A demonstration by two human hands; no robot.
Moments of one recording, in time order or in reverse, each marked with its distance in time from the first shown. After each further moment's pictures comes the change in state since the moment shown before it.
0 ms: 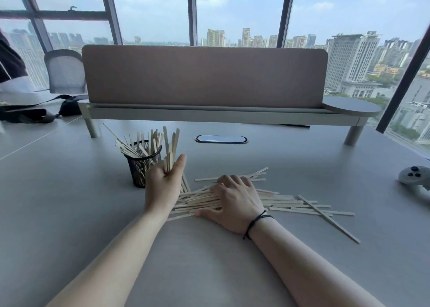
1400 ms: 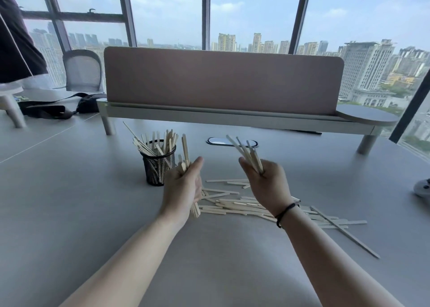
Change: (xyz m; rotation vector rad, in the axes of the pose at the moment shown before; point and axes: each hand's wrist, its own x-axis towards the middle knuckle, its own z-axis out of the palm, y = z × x) left_hand -0.024 0.034 0.002 -0.428 -0.122 -0.248; right_hand 0.011 0.011 -0.050 0.702 0.385 0.250
